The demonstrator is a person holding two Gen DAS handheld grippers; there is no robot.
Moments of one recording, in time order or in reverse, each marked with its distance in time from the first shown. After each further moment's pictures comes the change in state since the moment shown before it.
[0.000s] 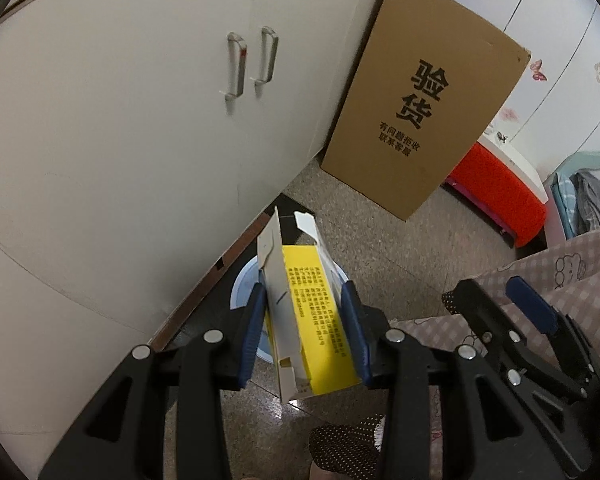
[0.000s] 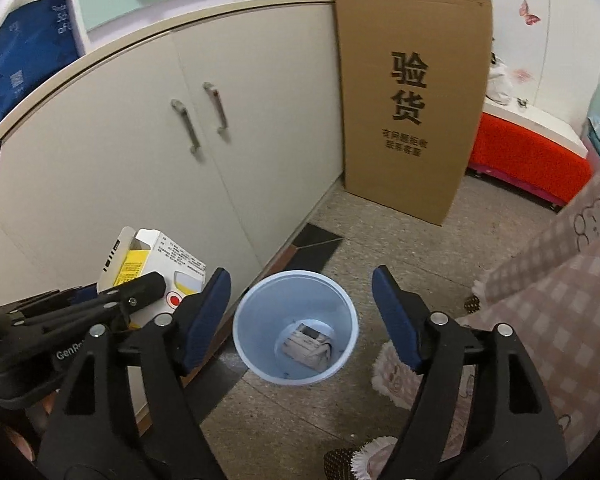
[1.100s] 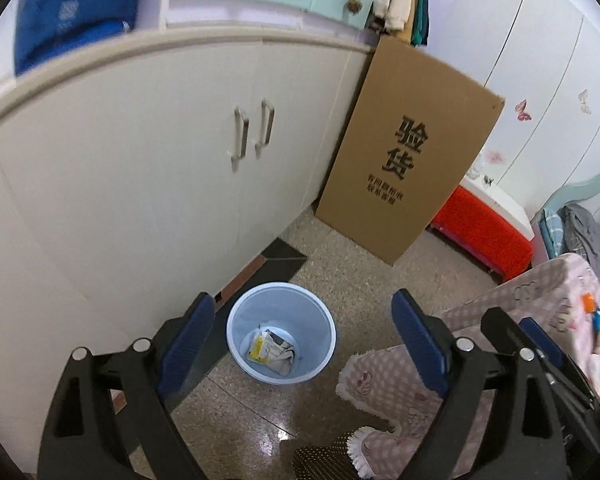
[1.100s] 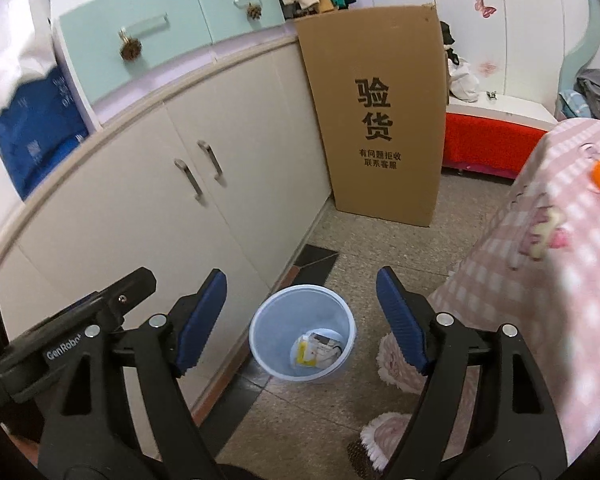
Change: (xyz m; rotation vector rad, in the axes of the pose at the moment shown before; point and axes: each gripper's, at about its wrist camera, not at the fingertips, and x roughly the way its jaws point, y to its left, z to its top) left arm -0.104 -0.028 -0.011 -0.038 -0.195 -0.001; right arm -0.122 -0.024 0.007 0.156 -0.110 0.045
